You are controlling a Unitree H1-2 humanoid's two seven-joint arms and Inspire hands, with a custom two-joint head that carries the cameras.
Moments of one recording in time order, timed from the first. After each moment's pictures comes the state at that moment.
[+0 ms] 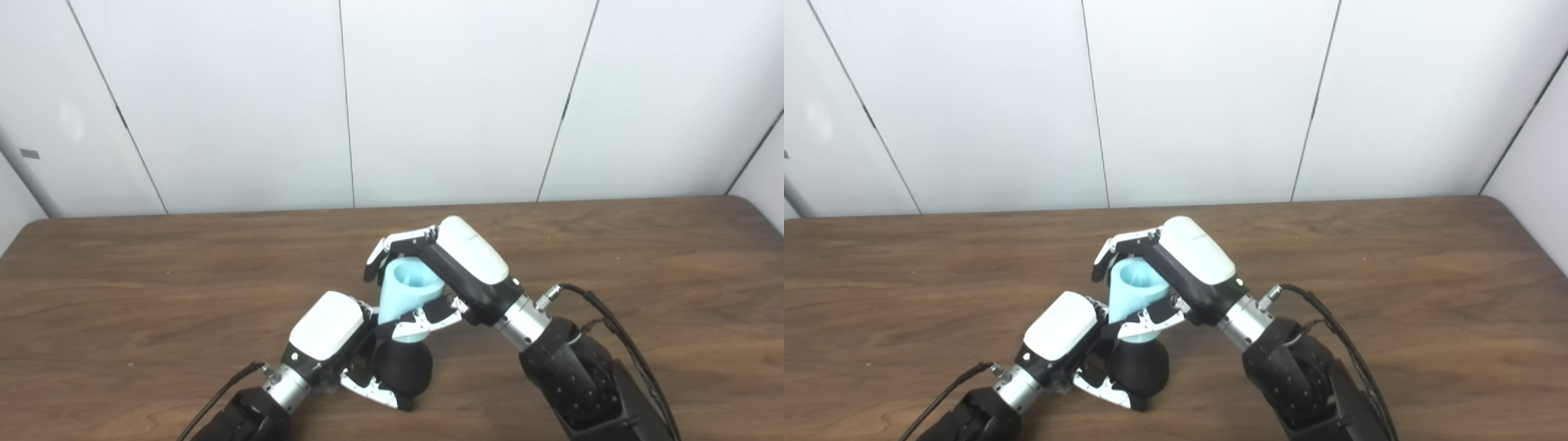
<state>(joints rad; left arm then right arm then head) -0.31 0.28 -0.50 0.23 0.91 -0.36 0.18 -0.33 -0.19 0.28 -0.24 -0.58 -0.15 0.21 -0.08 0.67</state>
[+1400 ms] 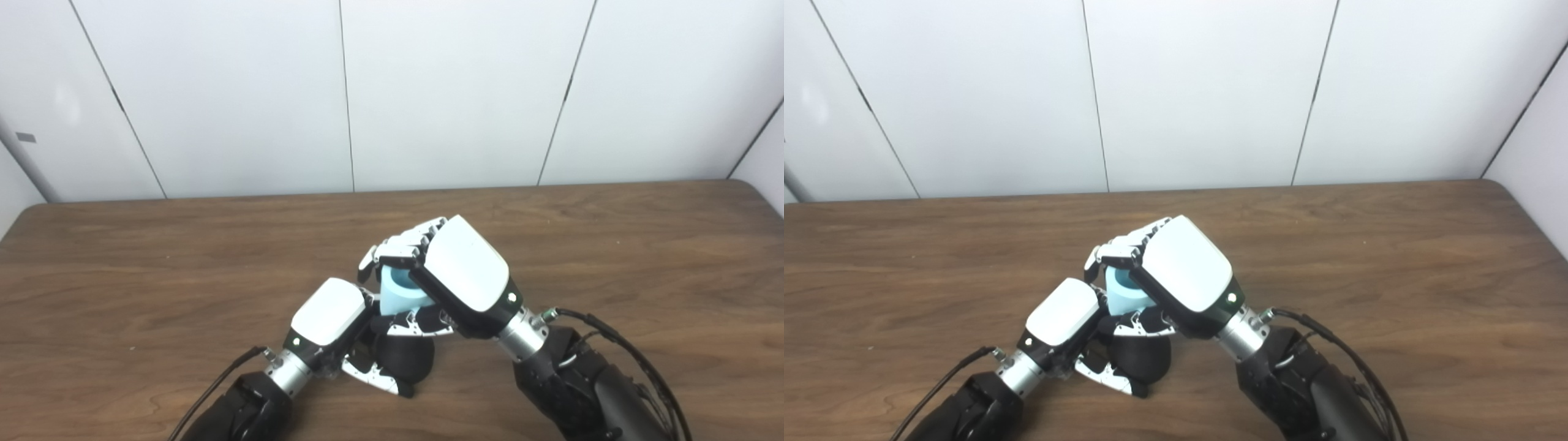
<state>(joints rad) -0.30 0.28 -0.50 0.23 0.91 -0.36 0.16 -0.28 -0.22 0.37 -0.24 -1.00 -0.31 -0.10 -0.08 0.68</state>
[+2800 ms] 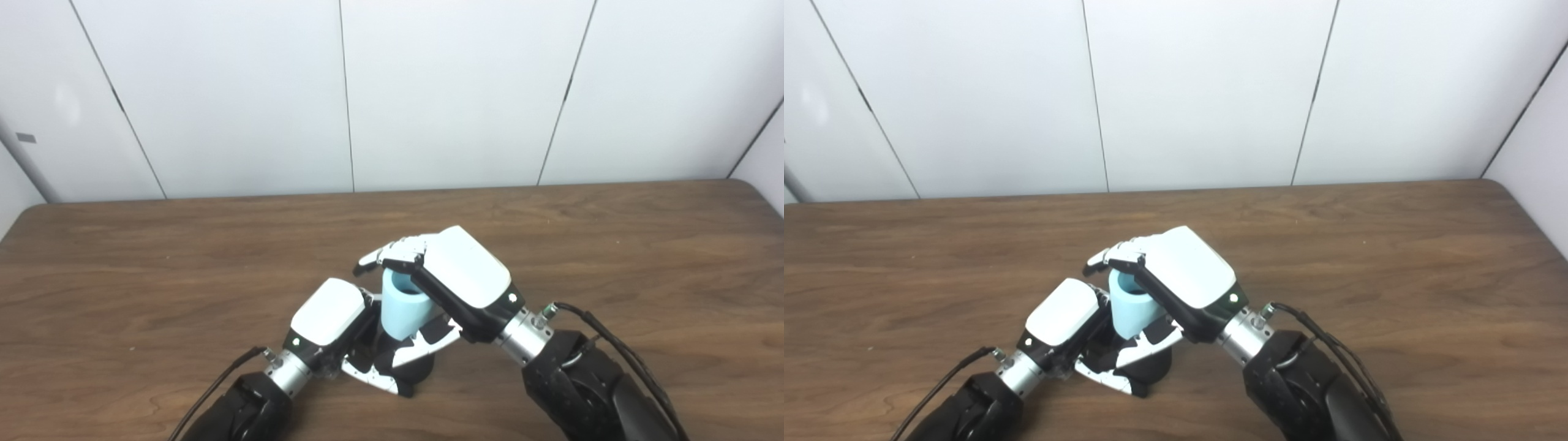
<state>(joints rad) -0.30 0.28 -0.50 0.23 0.91 -0.36 0.15 -0.26 -0.23 0.36 -0.35 -0.90 -0.12 0.20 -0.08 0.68</state>
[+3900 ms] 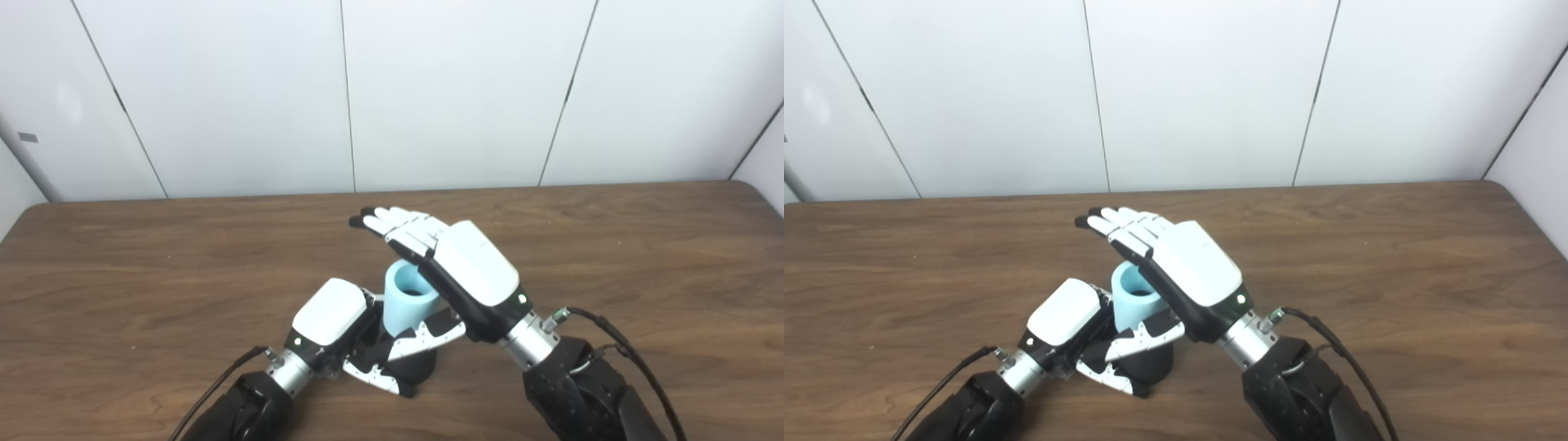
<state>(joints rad) -0.31 0.28 -0.51 0.23 0.91 -0.36 0.16 -0.22 -0.15 0.30 -0.43 -0.80 -0.12 0.16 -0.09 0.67</state>
